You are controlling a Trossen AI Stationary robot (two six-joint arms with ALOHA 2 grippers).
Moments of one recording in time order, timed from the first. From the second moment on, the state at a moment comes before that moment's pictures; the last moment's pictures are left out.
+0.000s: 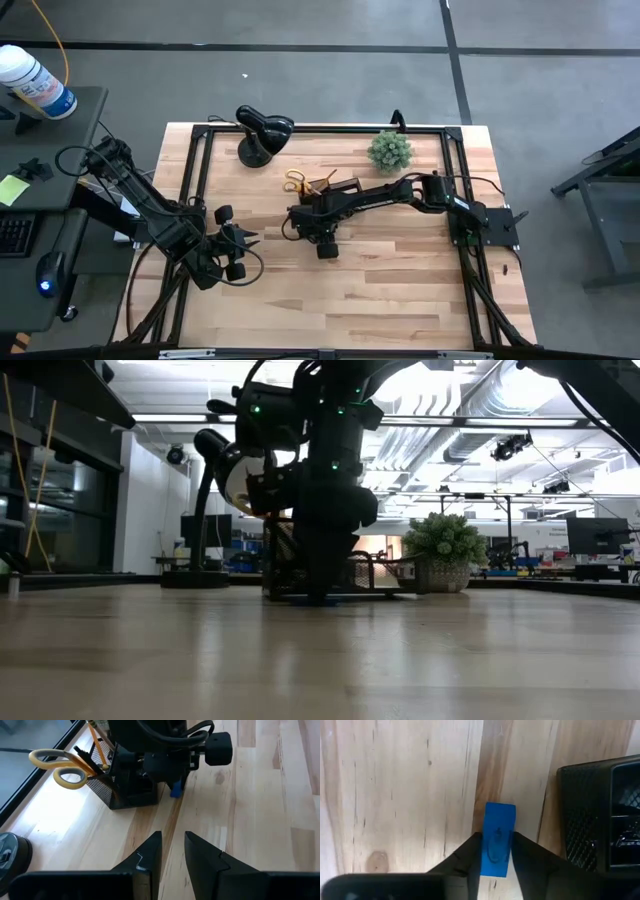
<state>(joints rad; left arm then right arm) -0.67 1.16 0.81 -0.77 -0.85 -0.76 0.05 2.31 1.82 -0.91 -0.06 -0.05</state>
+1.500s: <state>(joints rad) -0.67 1.16 0.81 -0.78 -0.85 -0.76 0.01 2.31 2.06 -1.18 0.23 -0.27</state>
